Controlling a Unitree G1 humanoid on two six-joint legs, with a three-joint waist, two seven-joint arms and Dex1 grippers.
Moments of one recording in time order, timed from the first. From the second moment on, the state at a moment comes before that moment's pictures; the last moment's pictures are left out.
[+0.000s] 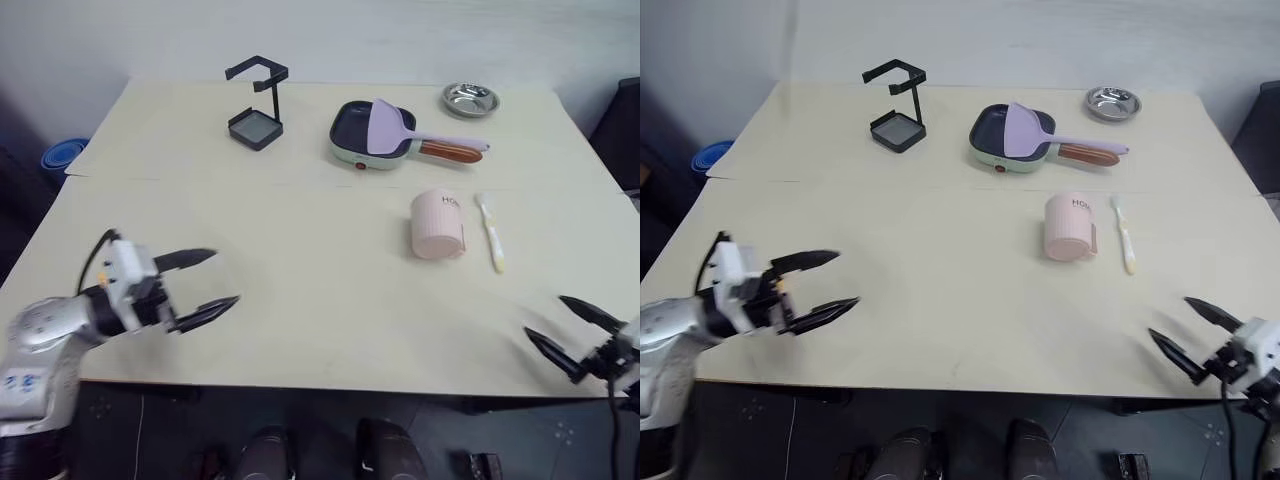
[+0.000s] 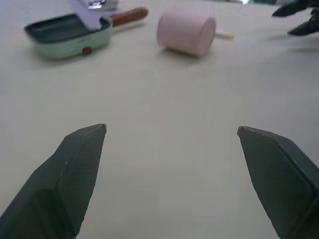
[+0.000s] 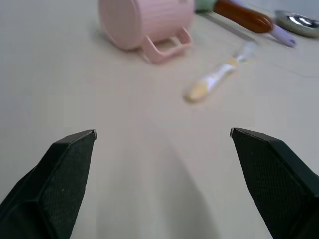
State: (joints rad) left arm -0.11 0.67 0.26 -0.26 -0.52 0.28 -1.01; right arm 0.04 -0.73 -0.55 0.64 0.53 -0.52 1.26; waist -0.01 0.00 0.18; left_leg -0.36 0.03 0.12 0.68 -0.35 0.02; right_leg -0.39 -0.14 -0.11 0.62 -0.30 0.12
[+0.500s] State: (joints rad) left arm -0.15 0.65 0.16 -0.17 -0.48 0.22 -1.04; right arm -0.61 -0.97 -0.16 0.20 0.50 0.83 0.84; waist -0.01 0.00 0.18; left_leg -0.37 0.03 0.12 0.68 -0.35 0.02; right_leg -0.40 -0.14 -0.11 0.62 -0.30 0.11
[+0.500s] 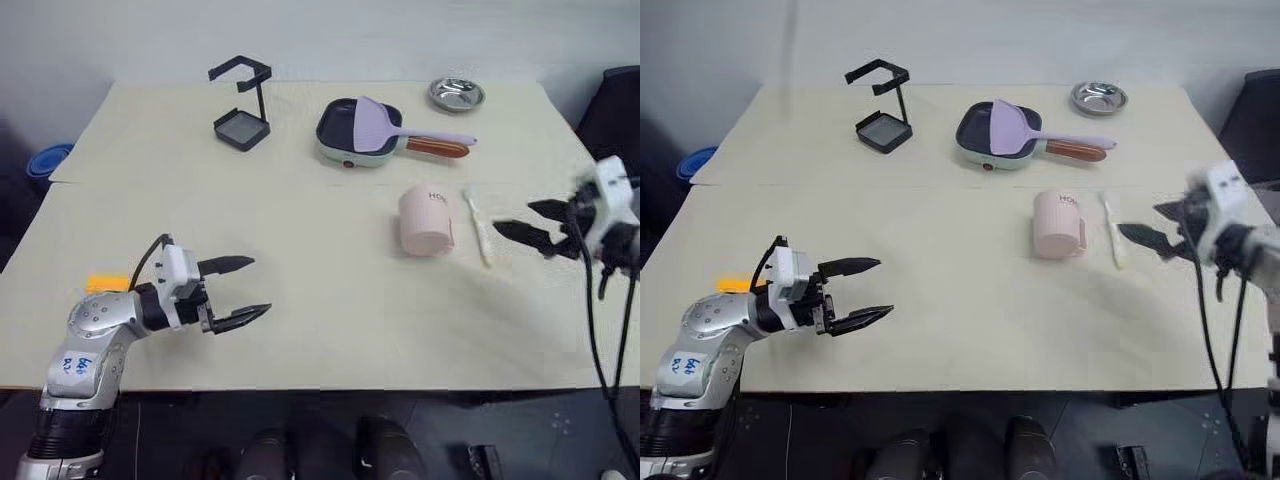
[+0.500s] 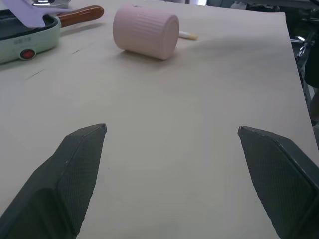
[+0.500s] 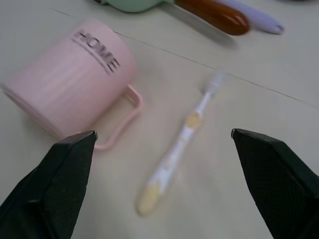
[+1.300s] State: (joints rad) left arm -0.10 0.61 0.17 -0.22 -0.49 0.22 -0.95; right arm -1.14 -0.75 0.16 0.82 0.19 0.98 0.88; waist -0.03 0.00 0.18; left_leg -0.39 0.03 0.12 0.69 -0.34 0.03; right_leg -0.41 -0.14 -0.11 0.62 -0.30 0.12
